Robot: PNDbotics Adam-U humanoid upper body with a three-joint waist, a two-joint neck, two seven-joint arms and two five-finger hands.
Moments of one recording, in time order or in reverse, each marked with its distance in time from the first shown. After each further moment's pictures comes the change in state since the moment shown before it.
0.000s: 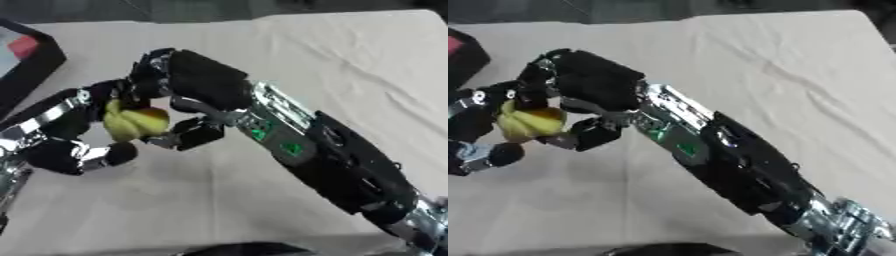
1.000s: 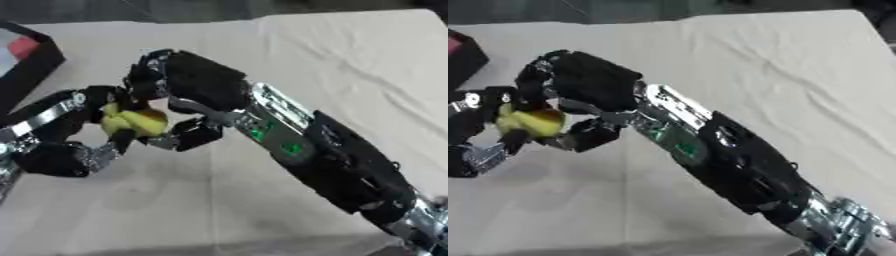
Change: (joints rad) left arm 0.010 0.005 0.004 -0.024 -0.032 0.020 0.058; right arm 0.000 0.002 -0.001 0.000 0.005 0.005 -0.012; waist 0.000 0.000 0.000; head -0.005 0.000
